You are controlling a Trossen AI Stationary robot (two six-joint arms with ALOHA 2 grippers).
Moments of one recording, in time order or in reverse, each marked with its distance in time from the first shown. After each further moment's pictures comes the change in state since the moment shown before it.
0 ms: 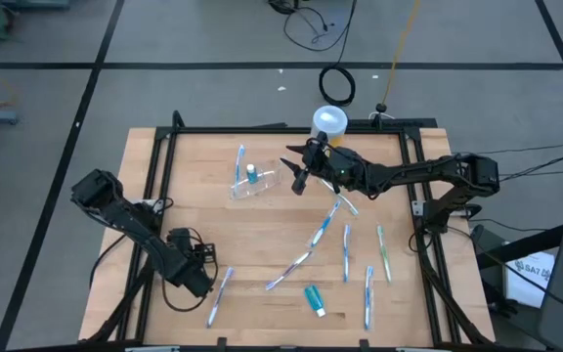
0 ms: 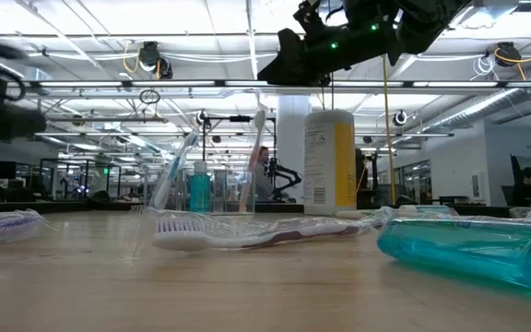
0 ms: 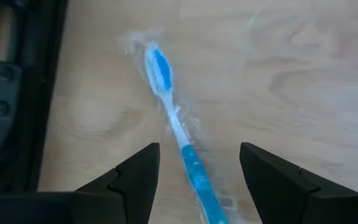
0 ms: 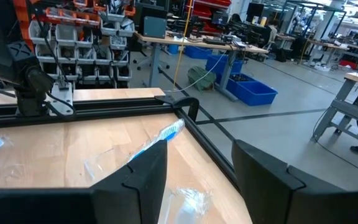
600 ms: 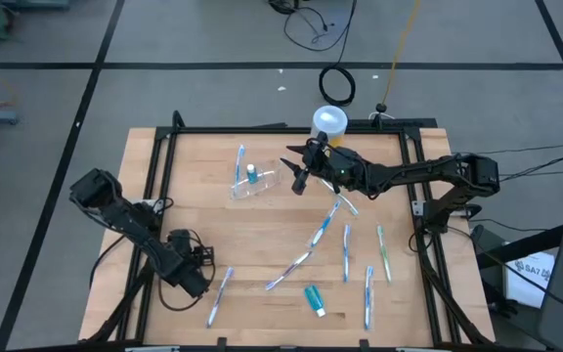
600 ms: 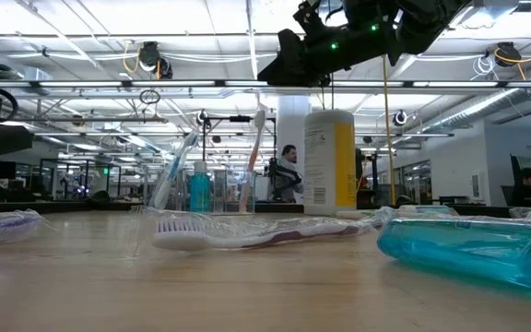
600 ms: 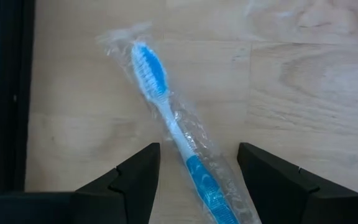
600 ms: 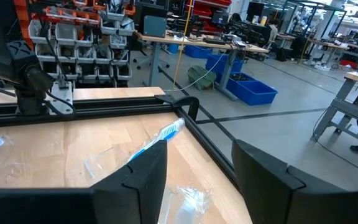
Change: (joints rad) left arm -0.026 -0.003 -0.103 0.197 -0.063 0.096; right arm 0.000 0.000 0.000 -0.003 0.000 0.000
